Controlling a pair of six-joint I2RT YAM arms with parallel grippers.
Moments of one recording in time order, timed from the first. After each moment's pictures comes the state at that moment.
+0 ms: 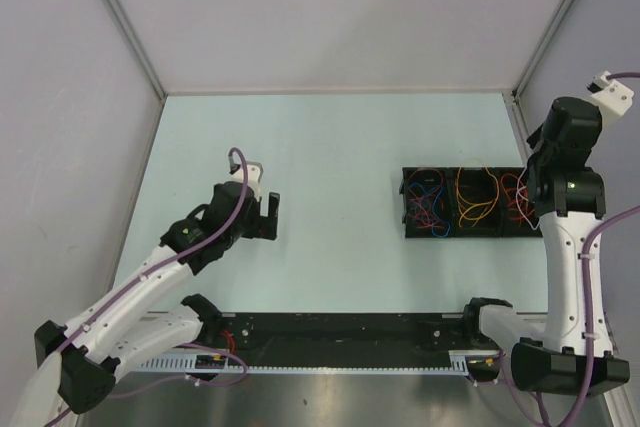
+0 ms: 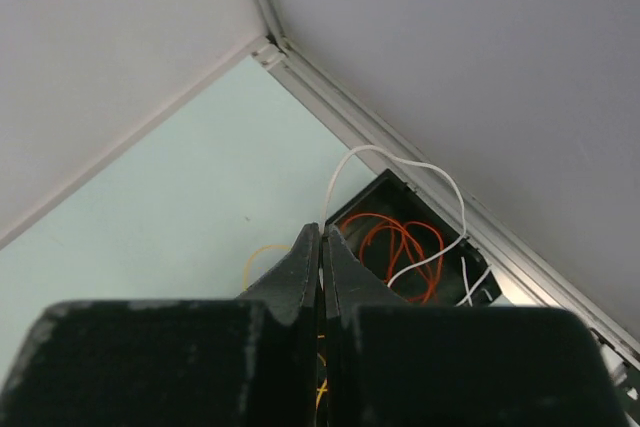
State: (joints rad) left arm -0.64 0.87 0.75 -0.62 -0.31 -0.31; right arm -0.07 1.04 1.38 -0.63 0.52 0.35
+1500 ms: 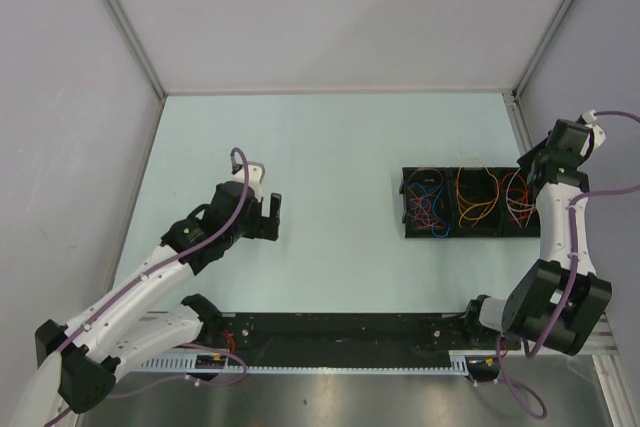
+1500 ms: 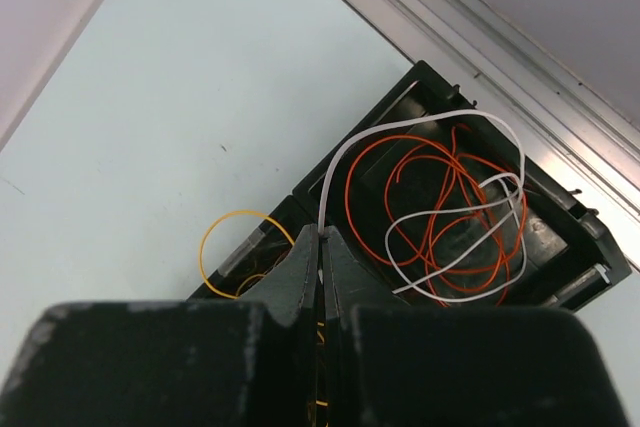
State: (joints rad) left arm -0.64 0.87 0.75 -0.61 -0.28 -0.30; right arm -0.37 1.27 1.05 -0.37 0.09 0.49
